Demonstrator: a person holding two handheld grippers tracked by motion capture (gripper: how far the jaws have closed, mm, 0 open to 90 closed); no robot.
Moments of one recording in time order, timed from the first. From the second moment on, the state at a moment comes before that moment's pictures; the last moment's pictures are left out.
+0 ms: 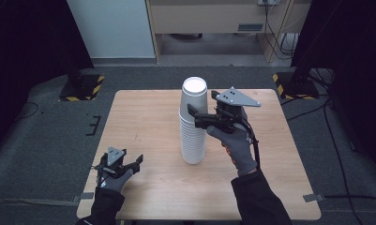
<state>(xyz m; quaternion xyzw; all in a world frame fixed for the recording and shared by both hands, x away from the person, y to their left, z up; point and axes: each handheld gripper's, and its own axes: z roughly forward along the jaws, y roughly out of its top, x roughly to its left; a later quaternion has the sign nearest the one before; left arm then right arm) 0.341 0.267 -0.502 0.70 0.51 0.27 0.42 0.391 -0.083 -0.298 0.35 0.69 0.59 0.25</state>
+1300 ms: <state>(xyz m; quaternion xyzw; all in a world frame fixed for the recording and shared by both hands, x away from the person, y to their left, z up) 0.341 0.266 -0.502 0.71 0.50 0.27 0.42 0.410 -0.061 -0.285 0.35 0.67 0.60 0.26</state>
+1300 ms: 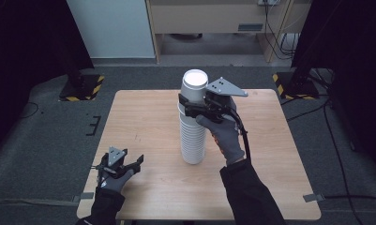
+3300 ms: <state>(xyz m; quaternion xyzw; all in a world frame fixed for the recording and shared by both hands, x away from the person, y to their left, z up) 0.342 0.262 -0.500 0.71 0.49 0.28 0.43 0.370 -0.150 -0.240 0.37 0.60 0.65 0.29</state>
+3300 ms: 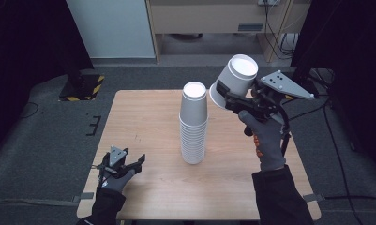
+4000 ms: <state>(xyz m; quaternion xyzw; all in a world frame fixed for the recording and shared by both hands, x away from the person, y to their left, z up) 0.341 0.259 -0.499 0.71 0.48 0.28 0.44 0.362 -0.179 -0.289 0.41 0.60 0.64 0.26</state>
